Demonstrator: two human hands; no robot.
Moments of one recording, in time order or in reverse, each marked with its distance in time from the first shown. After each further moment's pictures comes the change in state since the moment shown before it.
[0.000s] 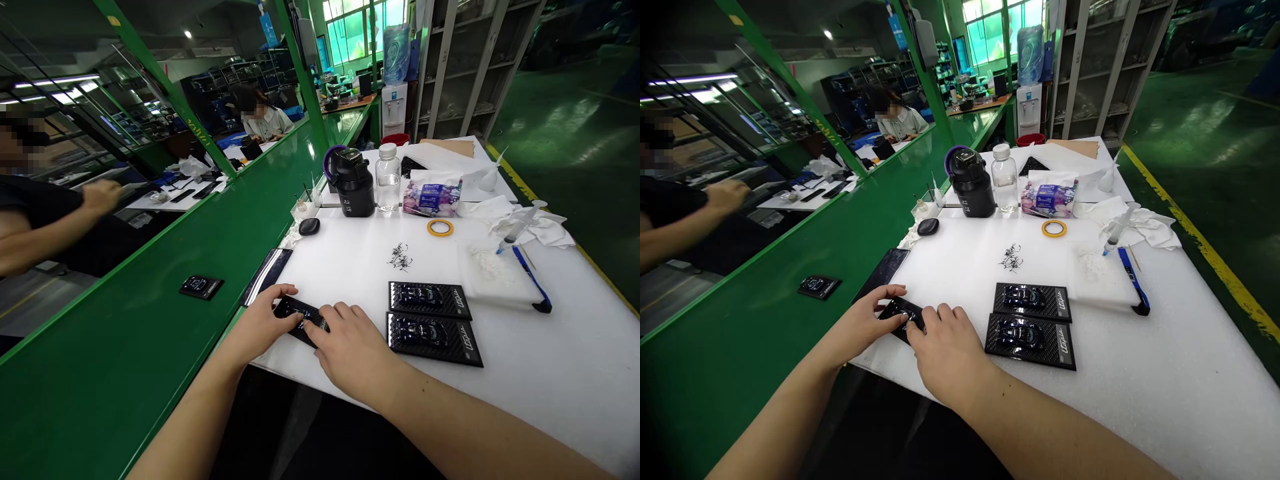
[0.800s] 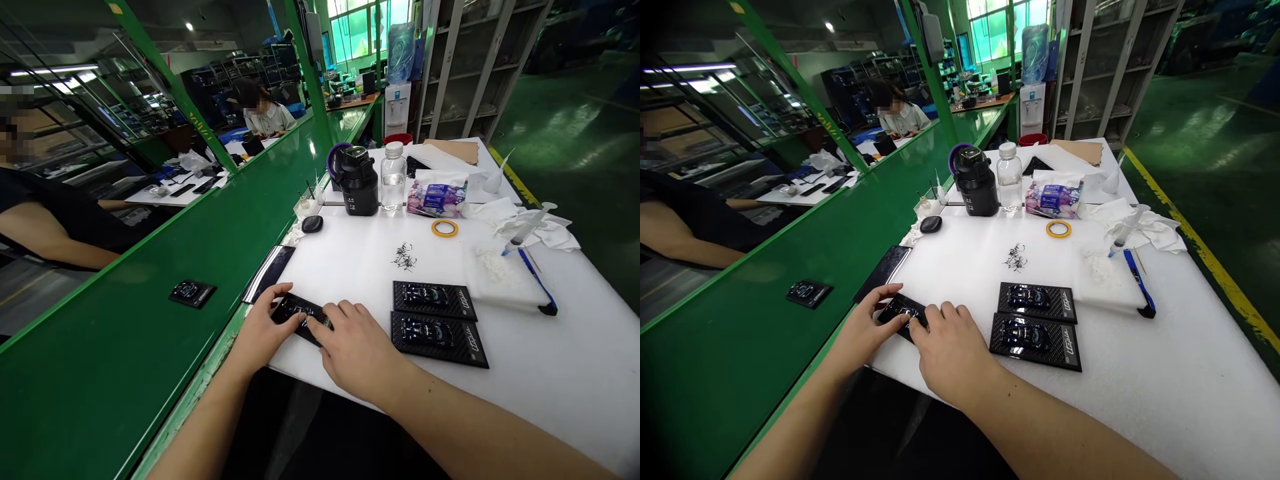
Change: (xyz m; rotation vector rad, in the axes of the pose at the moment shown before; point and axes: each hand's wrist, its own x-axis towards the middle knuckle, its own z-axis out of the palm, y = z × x) left_hand -0.013 -0.014 0.017 -0.108 0.155 0.055; right_hand -0.002 -0.002 -0.005 -0.010 0.000 -0.012
